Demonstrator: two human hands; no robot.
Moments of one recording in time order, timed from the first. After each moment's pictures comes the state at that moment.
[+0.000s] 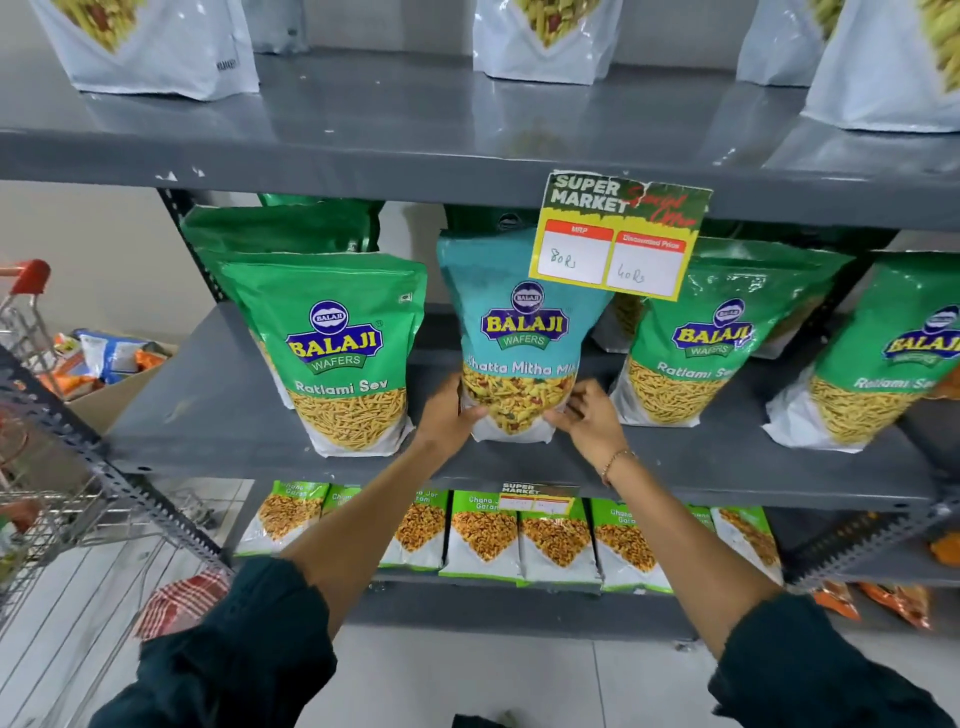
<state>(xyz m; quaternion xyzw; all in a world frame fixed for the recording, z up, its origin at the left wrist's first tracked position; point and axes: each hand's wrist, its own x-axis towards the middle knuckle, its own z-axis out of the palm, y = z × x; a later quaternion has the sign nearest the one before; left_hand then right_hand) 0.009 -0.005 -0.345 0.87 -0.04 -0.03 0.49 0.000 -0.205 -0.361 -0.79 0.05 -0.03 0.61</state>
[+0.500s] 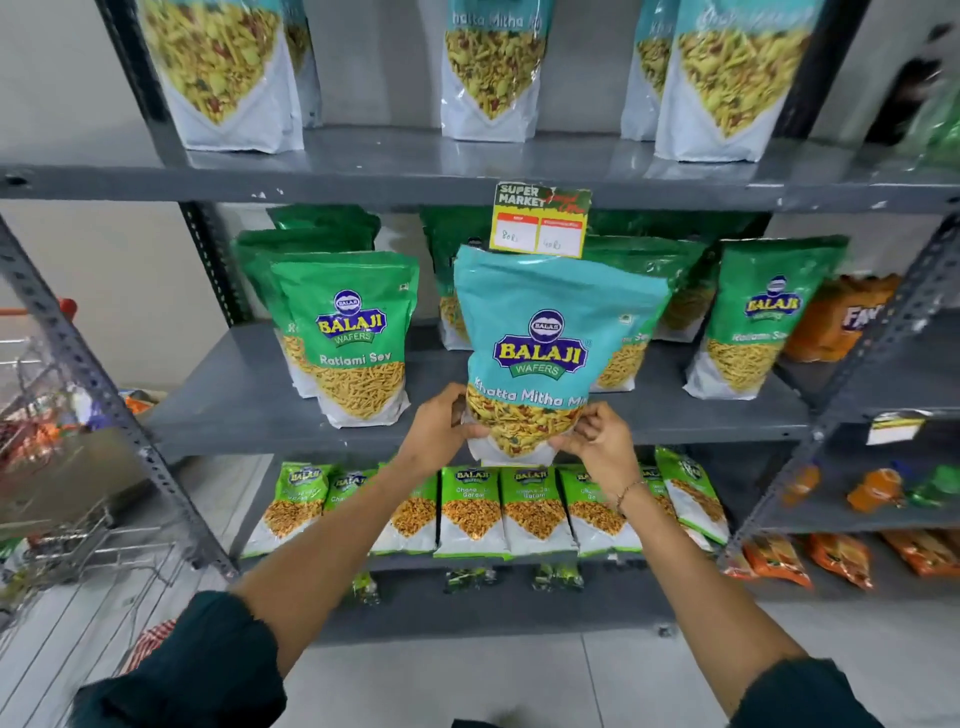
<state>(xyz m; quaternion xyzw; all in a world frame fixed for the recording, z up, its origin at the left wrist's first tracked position) -0.129 0.014 -0.306 0.86 -0.18 0.01 0.47 -0.177 -0.207 -0.327 -0.76 0.05 -0.12 0.64</state>
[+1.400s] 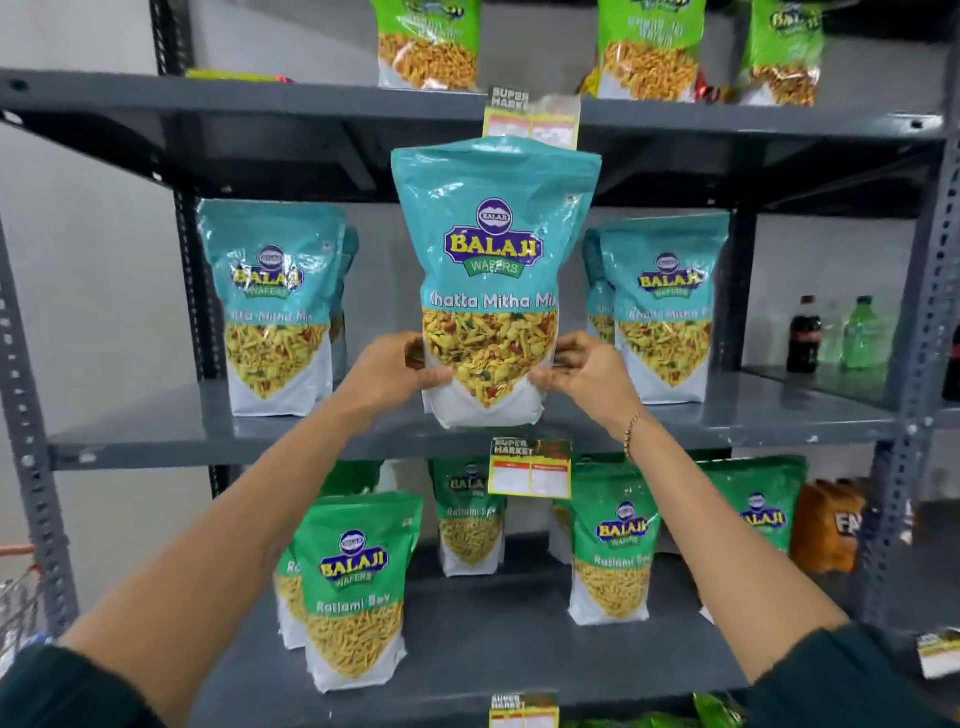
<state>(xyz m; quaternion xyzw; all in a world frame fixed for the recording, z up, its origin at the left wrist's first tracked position) -0.090 0.053 0.017 0.84 -0.25 0.18 0.46 -0.108 -0.187 -0.001 -0.79 -0.14 -0.30 0.52</state>
